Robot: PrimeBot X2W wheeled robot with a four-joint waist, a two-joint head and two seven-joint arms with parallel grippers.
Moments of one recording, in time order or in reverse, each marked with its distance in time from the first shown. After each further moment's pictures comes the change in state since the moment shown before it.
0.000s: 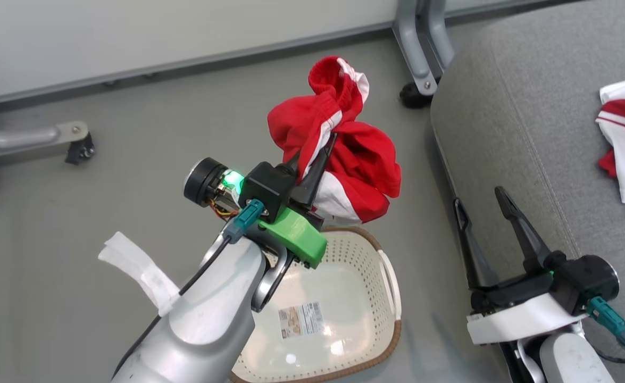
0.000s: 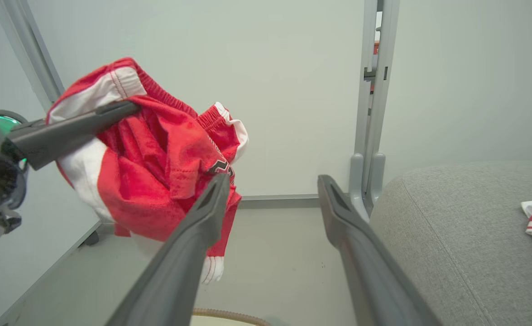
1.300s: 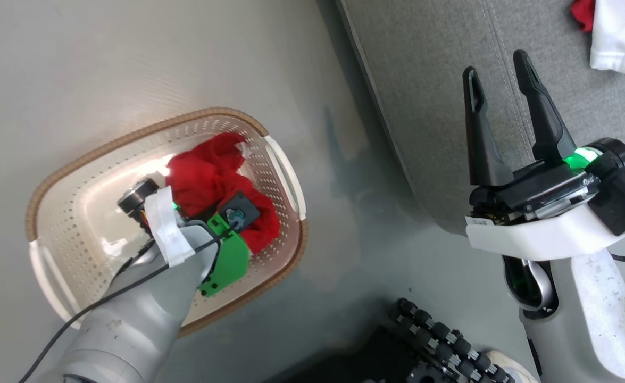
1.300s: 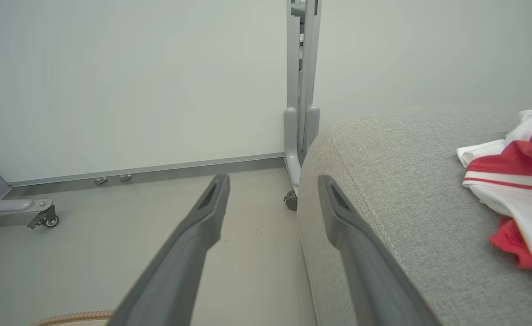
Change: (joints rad) left arm -0.225 0.029 -0.139 0.769 0.364 -0.089 0.164; right arm -0.296 -0.001 0.036 -0.112 0.116 0.000 0.000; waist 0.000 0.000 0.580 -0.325
